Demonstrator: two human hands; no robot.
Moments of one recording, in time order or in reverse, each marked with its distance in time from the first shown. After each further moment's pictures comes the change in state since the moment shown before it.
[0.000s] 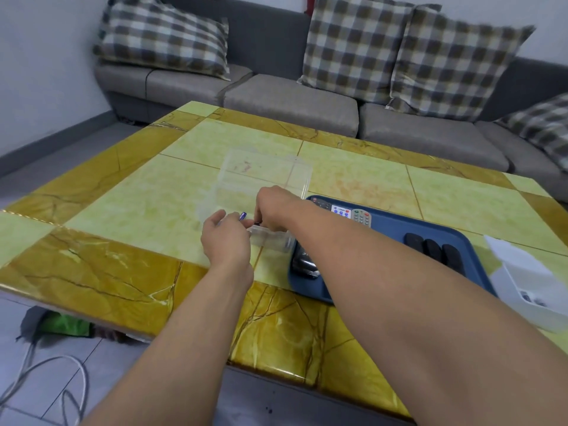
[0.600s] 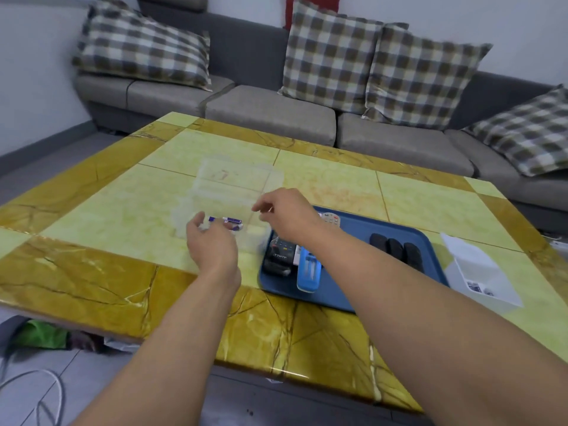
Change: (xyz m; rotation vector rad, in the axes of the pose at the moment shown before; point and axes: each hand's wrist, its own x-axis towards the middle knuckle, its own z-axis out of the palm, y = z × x) left_hand -0.020 -0.014 0.013 -0.007 0.019 0.089; right_hand -0.092 0.043 -0.017 0.413 0.313 0.007
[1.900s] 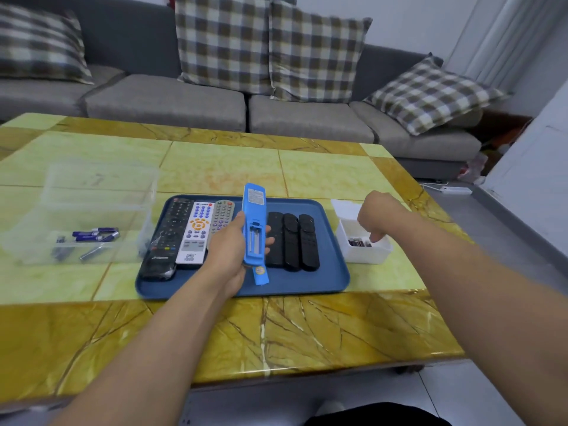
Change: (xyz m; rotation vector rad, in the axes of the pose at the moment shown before) left_hand -0.127 -0.078 0.108 0.268 -0.803 -0.240; right_hand -0.173 0.244 -0.162 -0.284 0.056 0.874
